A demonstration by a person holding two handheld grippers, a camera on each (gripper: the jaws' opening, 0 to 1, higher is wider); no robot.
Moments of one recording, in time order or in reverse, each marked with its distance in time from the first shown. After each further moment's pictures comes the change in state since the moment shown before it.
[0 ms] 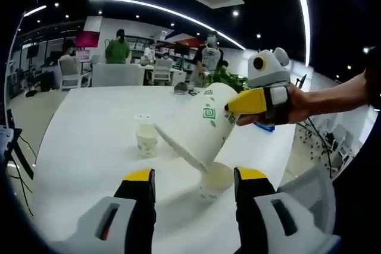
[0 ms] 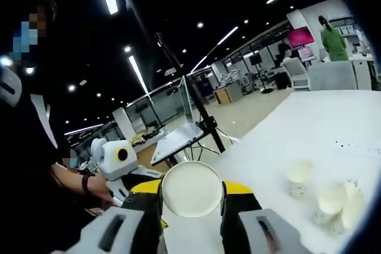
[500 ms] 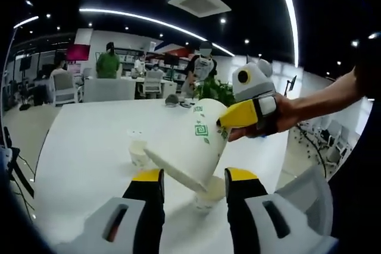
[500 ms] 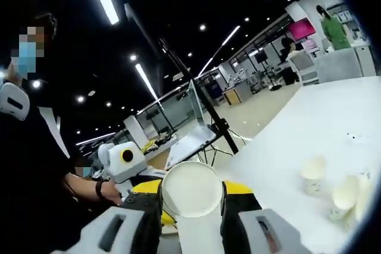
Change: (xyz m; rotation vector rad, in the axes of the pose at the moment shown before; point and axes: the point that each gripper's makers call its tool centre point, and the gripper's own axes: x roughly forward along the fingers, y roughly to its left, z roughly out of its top) left arm -0.008 -0.017 0.030 0.061 -0.081 -0.063; right arm 0.001 0.014 0.007 0.069 -0.032 0.094
